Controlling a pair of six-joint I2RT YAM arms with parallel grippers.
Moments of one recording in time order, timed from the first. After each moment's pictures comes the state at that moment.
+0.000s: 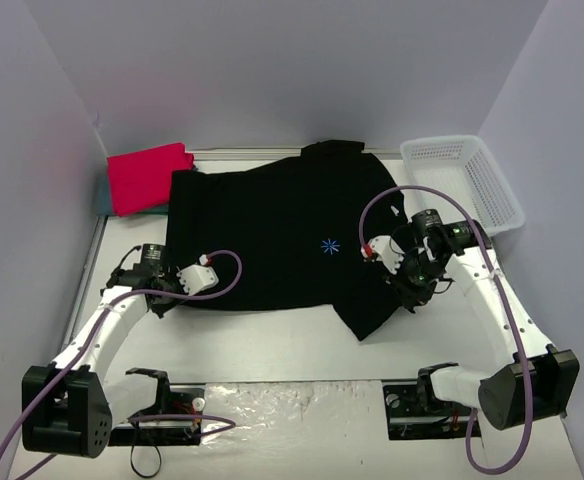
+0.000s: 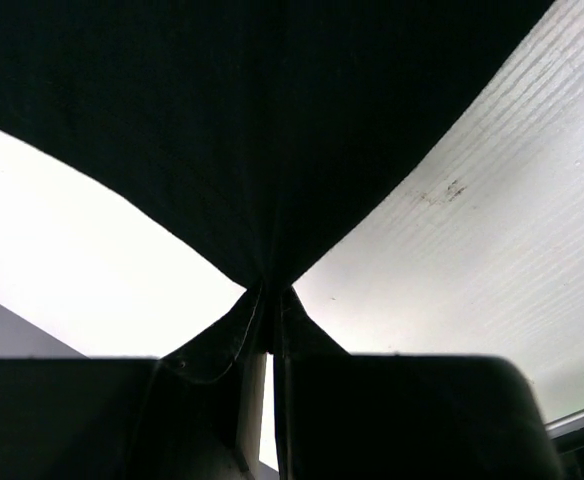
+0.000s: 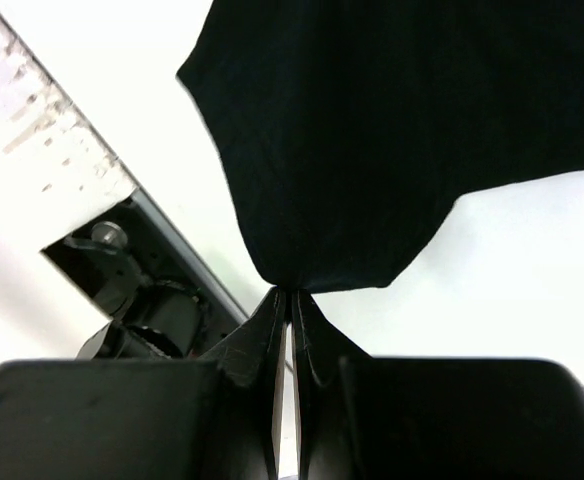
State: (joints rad) left arm -0.10 1.10 0.69 -0.76 0.07 0.94; right arm 0.21 1.22 1.10 -1.35 -0.29 -0.79
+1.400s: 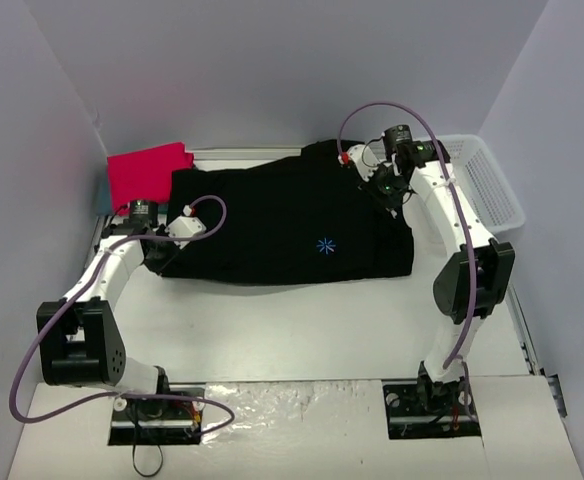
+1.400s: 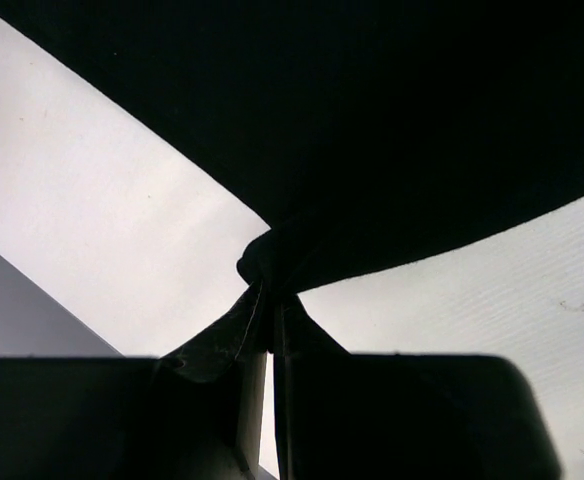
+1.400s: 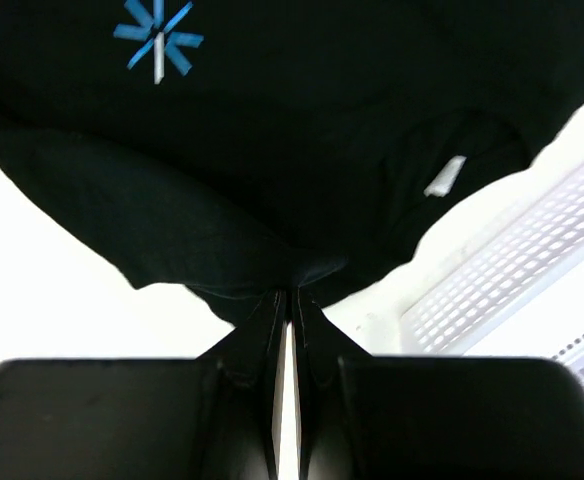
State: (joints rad) left arm 0.03 1.41 1.02 -0.71 0.13 0.84; right arm 0.21 1.85 1.83 -1.13 -0.19 -0.72
